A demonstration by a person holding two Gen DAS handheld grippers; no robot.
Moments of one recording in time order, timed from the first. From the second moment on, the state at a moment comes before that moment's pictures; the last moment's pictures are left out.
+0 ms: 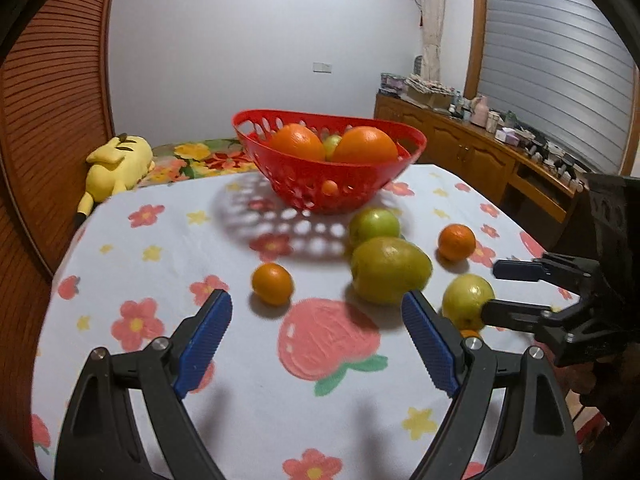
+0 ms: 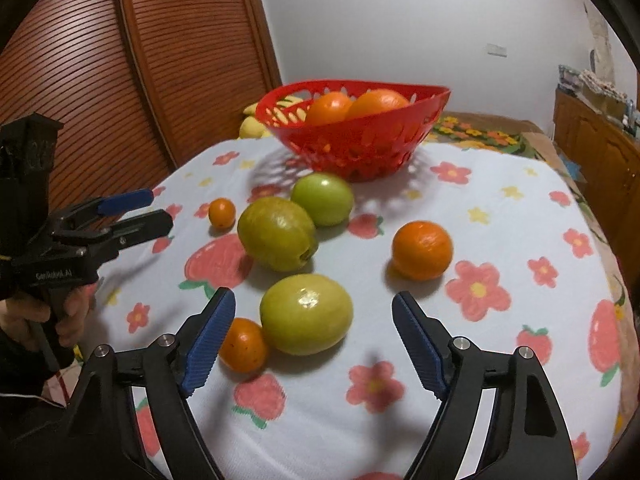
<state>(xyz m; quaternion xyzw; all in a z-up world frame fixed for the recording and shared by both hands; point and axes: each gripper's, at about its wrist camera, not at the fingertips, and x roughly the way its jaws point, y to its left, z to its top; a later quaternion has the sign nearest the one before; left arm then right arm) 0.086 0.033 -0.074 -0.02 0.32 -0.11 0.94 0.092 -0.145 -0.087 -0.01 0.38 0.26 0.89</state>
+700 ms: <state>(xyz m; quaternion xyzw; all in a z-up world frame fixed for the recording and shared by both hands) 0.088 0.007 -0.087 -0.04 0.36 -0.15 0.92 0.108 -0.146 -0.103 0.01 0.40 0.27 0.88</state>
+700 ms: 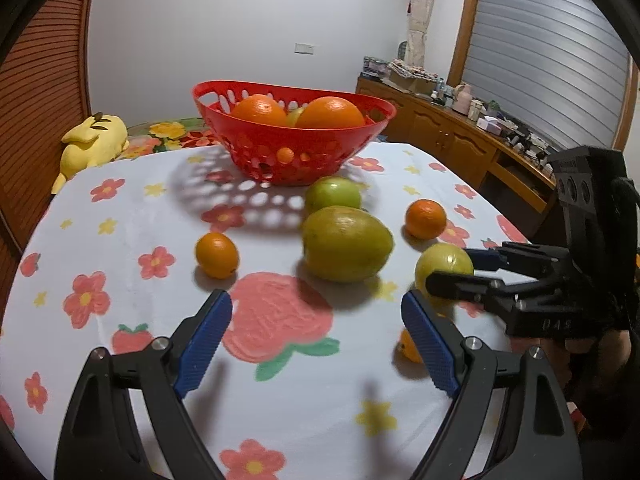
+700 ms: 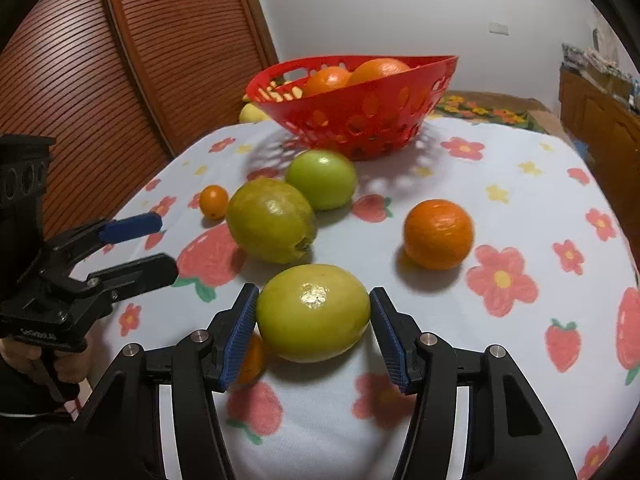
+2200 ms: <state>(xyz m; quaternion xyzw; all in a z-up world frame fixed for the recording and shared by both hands) 0.090 -0.049 -0.112 -0.04 0.42 -0.25 0.87 0.105 -0.188 -0.107 0.01 0.38 0.21 0.90</state>
